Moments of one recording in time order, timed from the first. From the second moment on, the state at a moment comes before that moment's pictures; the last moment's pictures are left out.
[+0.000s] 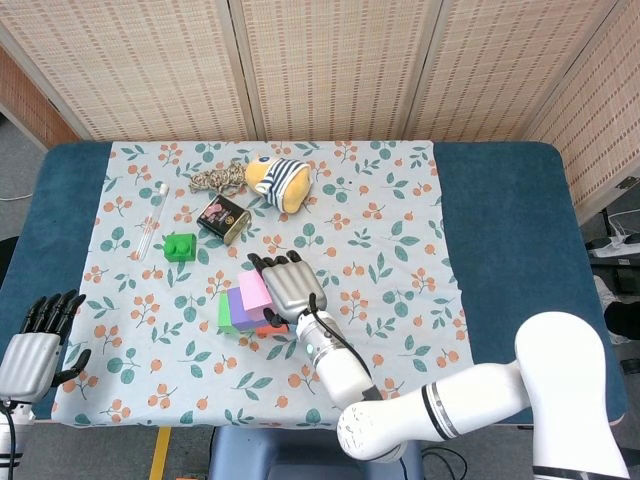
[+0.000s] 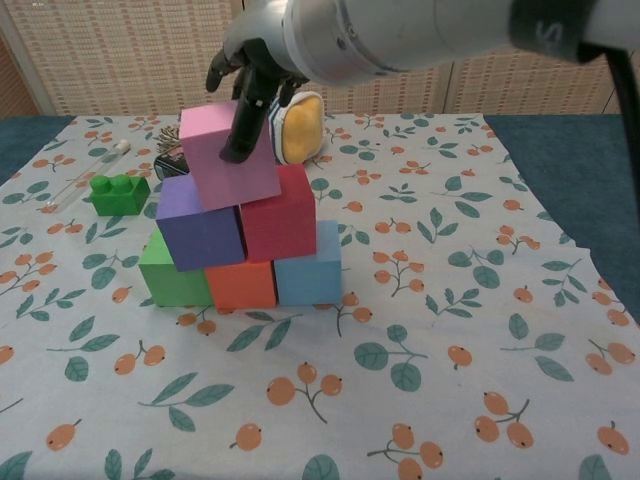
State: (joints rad) left arm -0.14 -1.19 -0.02 -1.46 1.52 1.44 0.00; right arm 1.42 -1.53 0.48 -1.98 0.03 1.29 -0.88
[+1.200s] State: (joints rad) left arm -0.11 -1.21 -0.03 -1.43 1.61 1.61 -0.03; right arm 1.02 -1.25 0.16 -2.22 -0.76 1.38 -0.69
